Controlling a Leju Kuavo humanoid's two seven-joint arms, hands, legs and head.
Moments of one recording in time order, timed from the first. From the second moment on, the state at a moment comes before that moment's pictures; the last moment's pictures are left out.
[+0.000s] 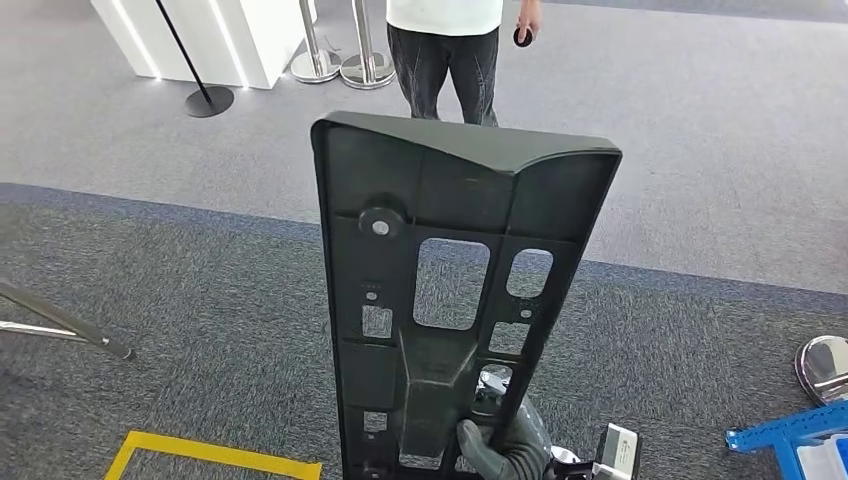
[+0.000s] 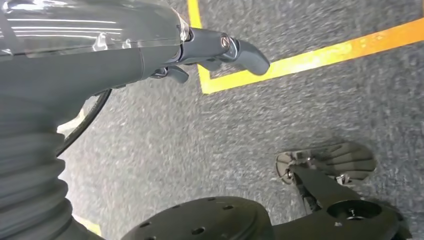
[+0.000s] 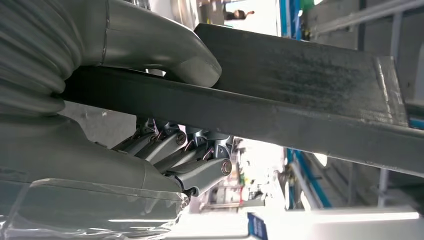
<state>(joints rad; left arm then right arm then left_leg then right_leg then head) -0.13 -0.12 0.93 -0.22 -1.35 -0.01 0.05 0.23 0.06 0.28 -1.85 -0.13 0.59 -0.56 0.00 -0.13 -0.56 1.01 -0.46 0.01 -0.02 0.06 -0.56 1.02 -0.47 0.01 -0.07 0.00</state>
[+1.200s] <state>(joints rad) -0.08 -0.10 0.95 -0.22 -1.37 -0.05 0.14 0.22 0.09 0.25 -1.81 -0.16 0.61 -0.51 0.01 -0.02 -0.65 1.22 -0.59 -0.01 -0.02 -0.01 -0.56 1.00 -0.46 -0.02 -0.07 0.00</state>
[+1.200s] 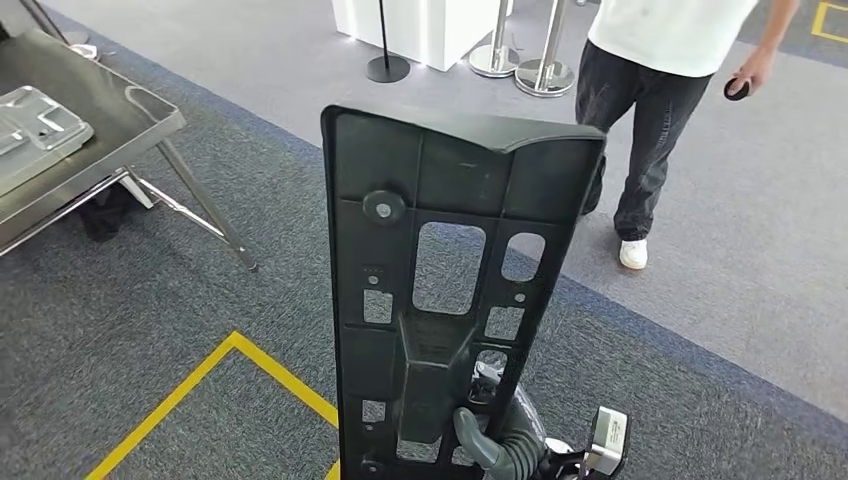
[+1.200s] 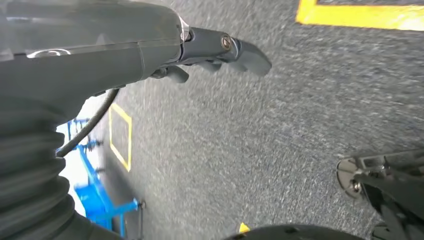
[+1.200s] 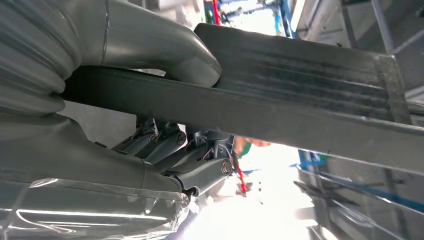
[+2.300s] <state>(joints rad) -0.07 -0.11 0.96 -0.22 -1.37 -0.04 0.13 0.22 0.07 0.25 -1.75 -0.15 0.59 -0.55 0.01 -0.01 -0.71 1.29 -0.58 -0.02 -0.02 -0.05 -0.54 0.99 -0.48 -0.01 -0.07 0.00</state>
